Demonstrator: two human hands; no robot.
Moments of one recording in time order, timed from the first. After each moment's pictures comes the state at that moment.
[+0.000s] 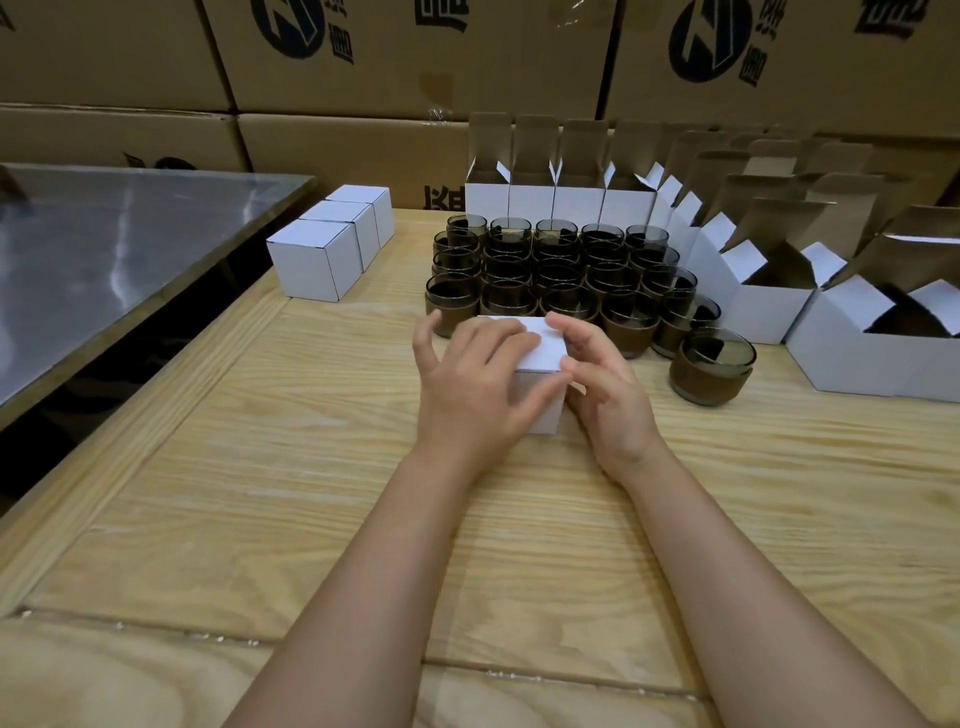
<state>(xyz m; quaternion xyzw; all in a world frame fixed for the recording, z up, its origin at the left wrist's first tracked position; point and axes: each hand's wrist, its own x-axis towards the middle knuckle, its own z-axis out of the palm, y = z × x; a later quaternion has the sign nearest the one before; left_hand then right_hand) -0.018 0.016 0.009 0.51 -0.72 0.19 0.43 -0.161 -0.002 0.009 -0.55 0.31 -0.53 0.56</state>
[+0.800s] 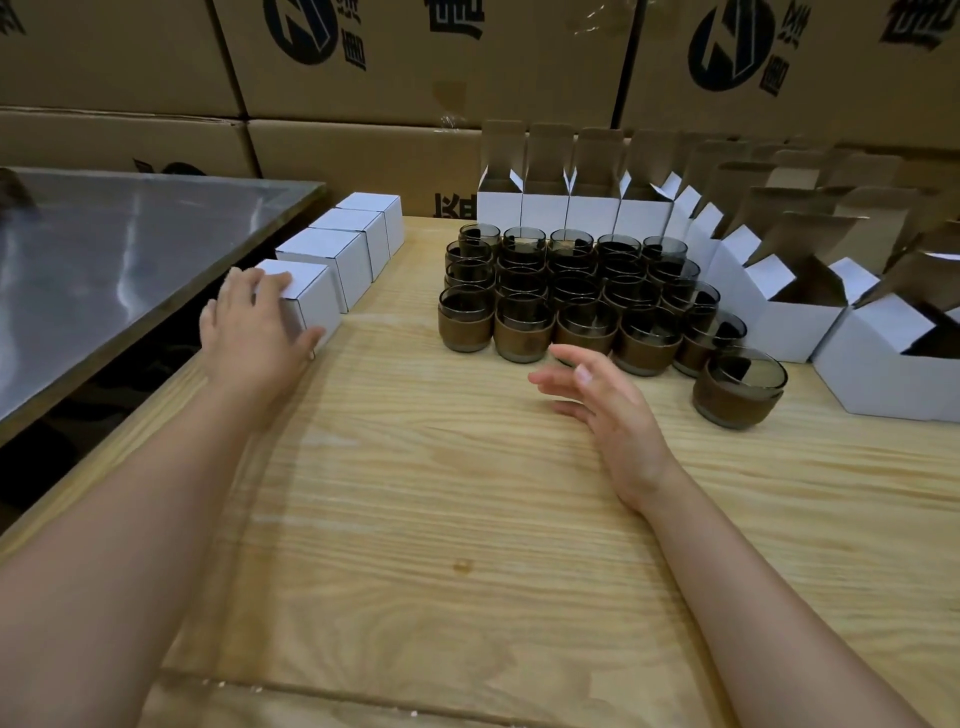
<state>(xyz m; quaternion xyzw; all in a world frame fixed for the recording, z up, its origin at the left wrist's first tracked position) 0.184 -0.043 0.017 0.76 -0.56 0.10 0.30 -0.156 -0.004 0.006 -0.61 0.38 -0.48 0.51</state>
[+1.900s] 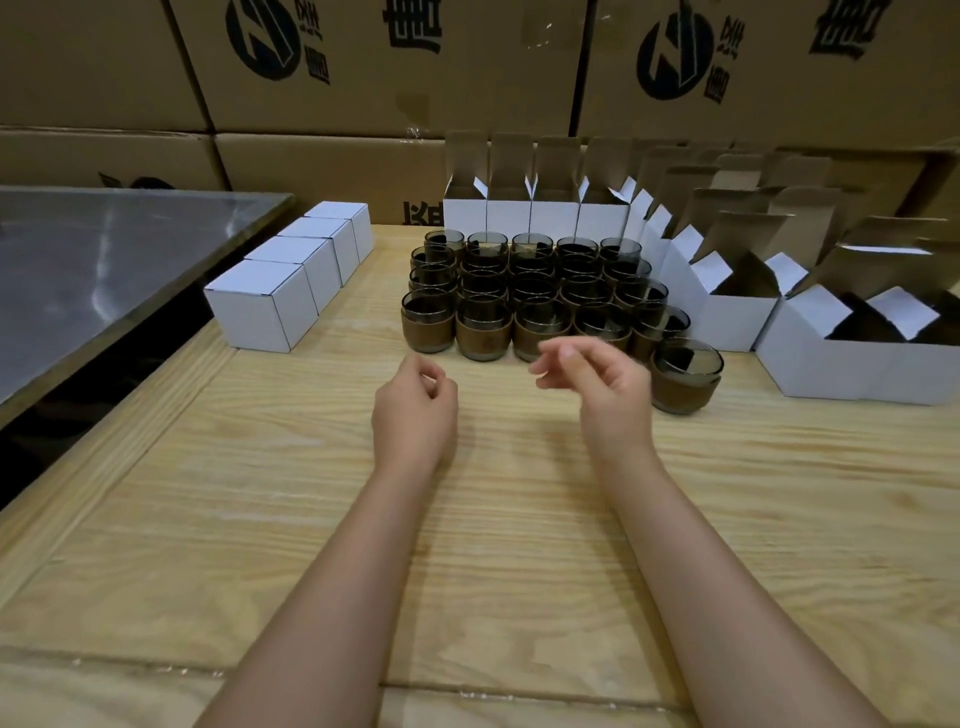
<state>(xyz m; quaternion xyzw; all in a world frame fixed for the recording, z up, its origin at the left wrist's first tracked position) -0.008 0.002 0.001 0.70 -0.47 -0.20 0.50 -0.166 0.013 0.029 -0.56 0.40 -0.61 0.38</state>
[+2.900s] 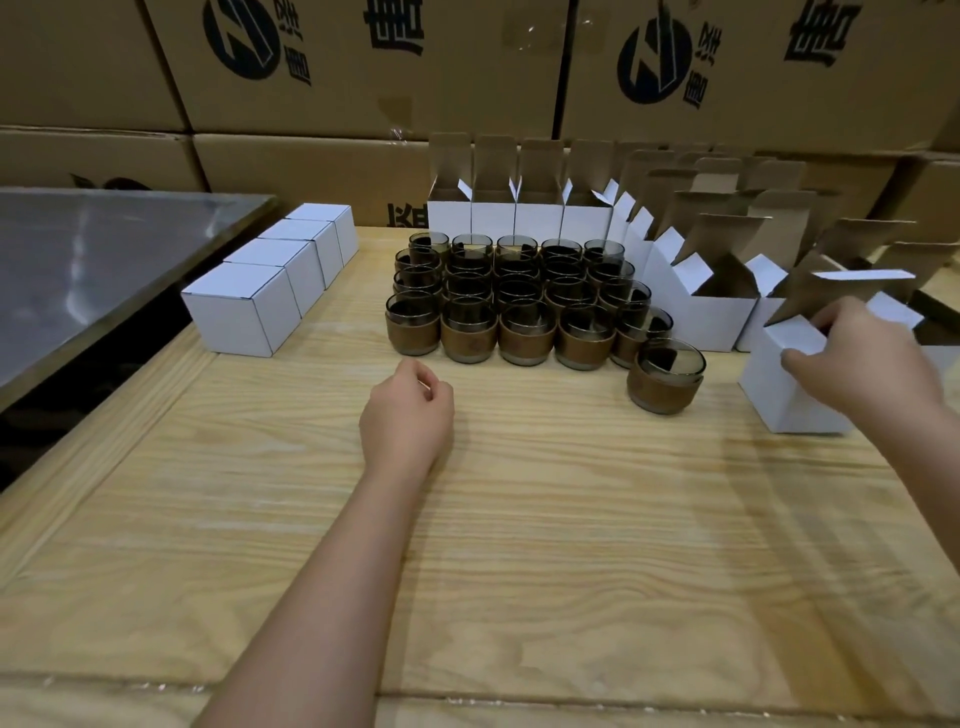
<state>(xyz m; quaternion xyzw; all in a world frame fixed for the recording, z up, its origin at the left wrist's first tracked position) -0.009 -0.007 -0.003 0.74 -0.51 -0.15 0.41 -0.354 -0.019 0.077 -0.52 0.82 -0.21 -0.03</state>
